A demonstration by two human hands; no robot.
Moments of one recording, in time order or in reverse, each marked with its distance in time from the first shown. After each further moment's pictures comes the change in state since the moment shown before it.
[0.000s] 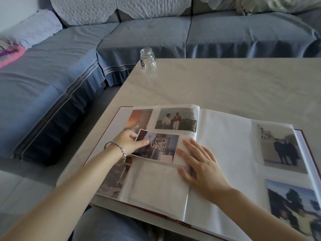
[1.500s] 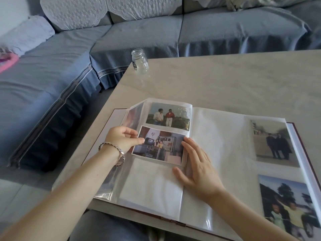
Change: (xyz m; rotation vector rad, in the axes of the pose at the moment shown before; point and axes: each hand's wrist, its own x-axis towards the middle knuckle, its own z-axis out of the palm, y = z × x) left_hand -0.023 0.033 0.001 -0.247 0.164 0.008; right_hand -0.007 0.002 0.007 0.204 0.163 0.106
